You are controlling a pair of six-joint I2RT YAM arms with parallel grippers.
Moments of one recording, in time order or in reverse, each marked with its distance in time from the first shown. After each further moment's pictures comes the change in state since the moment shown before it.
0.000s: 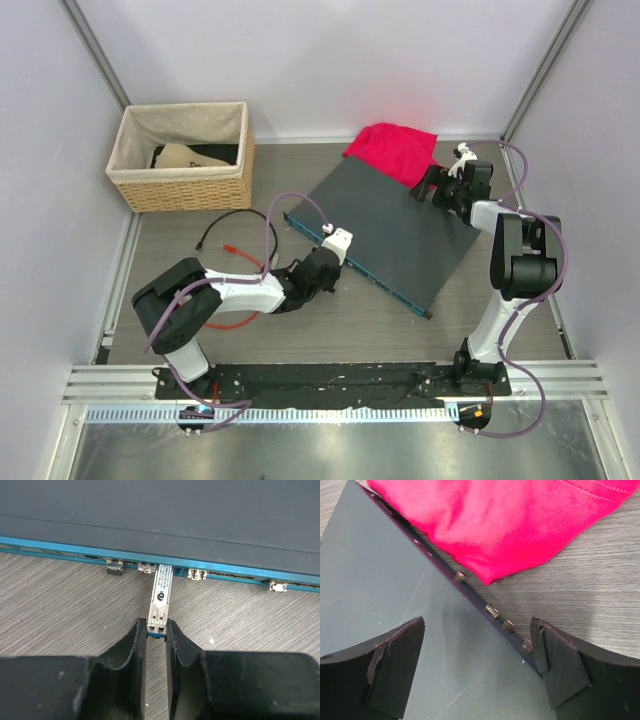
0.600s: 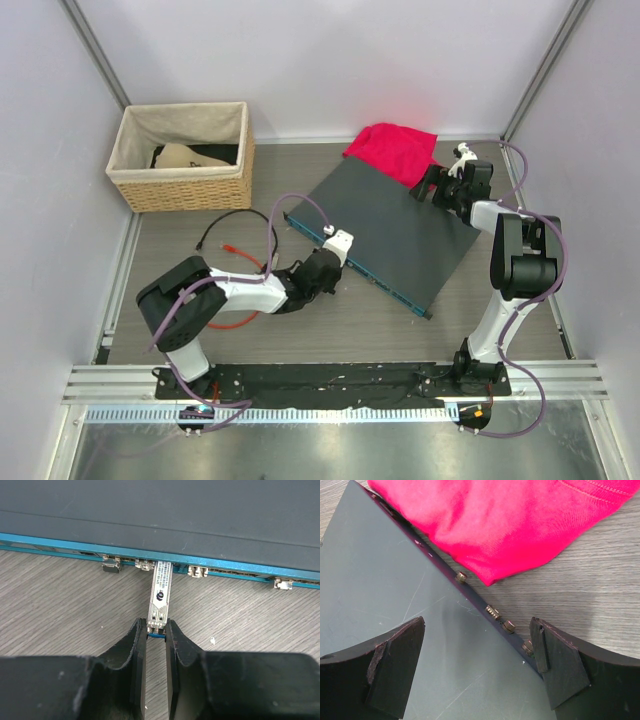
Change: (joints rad) left arm -0.001 0.016 0.000 0.008 0.001 0.000; right arm 0.000 0.000 -0.001 0.005 -0.001 0.000
